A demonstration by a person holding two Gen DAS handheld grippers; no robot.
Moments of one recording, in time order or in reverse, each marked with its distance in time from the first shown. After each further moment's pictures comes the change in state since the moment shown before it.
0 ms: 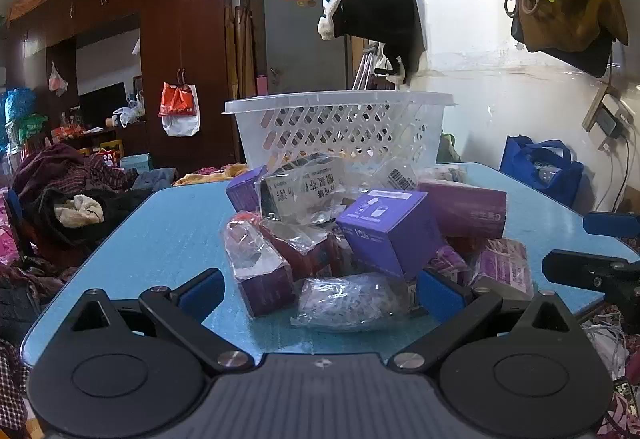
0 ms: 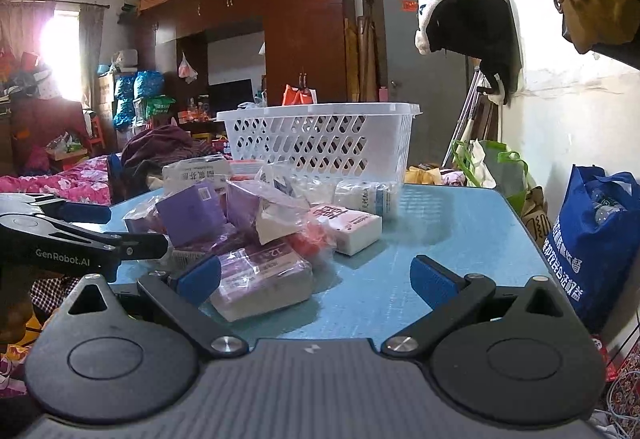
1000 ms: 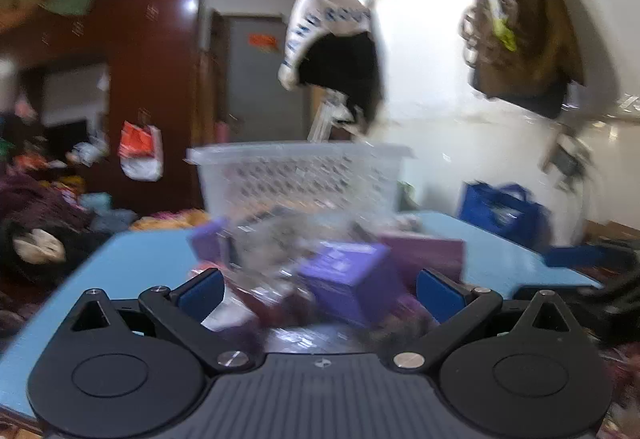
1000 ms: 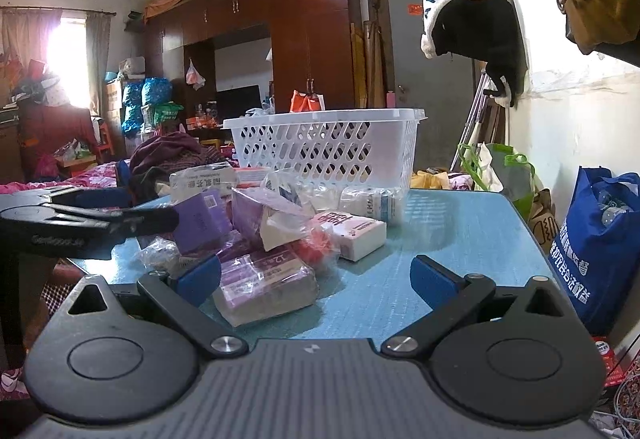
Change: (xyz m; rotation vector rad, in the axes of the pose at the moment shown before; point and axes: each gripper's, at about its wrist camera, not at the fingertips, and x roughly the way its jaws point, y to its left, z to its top) left arm -0.001 0.003 0.003 -0.002 -0.149 -0.165; right arm -0.002 -0.005 0.002 0.009 -0.018 0.032
